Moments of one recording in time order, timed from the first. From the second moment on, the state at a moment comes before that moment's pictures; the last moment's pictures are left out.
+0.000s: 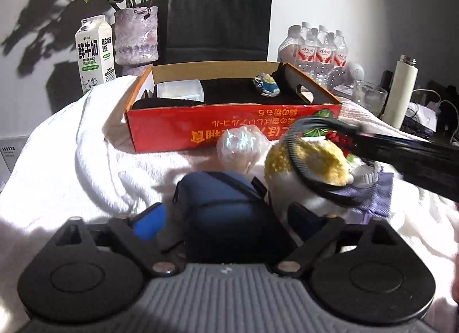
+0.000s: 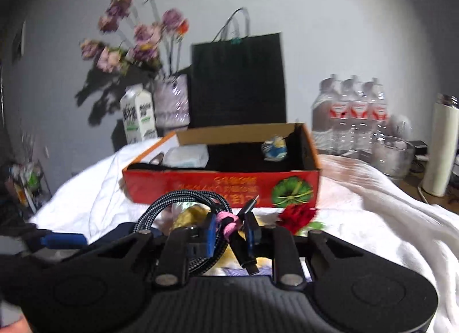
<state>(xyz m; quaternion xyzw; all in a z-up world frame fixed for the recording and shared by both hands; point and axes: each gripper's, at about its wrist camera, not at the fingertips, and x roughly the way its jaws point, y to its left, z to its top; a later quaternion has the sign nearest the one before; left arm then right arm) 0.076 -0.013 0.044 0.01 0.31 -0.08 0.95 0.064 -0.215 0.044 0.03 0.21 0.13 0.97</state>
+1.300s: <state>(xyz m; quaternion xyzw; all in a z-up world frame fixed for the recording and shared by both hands) 0.004 0.047 0.176 -0.17 0.23 -0.12 0.95 -0.038 -0.256 0.137 0.02 0.11 0.15 0.98</state>
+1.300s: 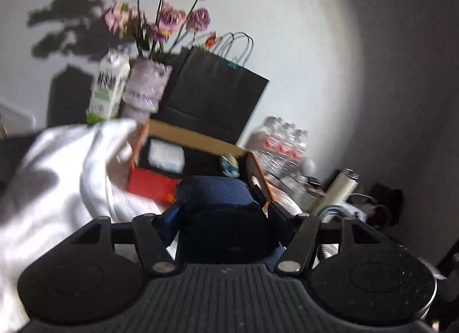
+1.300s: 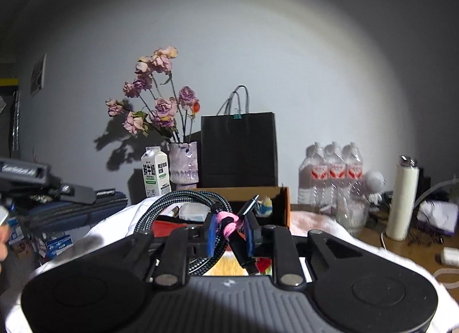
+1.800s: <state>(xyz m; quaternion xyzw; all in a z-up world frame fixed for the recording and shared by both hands) 0.268 -0.041 0.157 -0.04 0.28 -0.08 0.96 0.250 -0.220 0.154 -0.09 0.22 0.13 0.96</state>
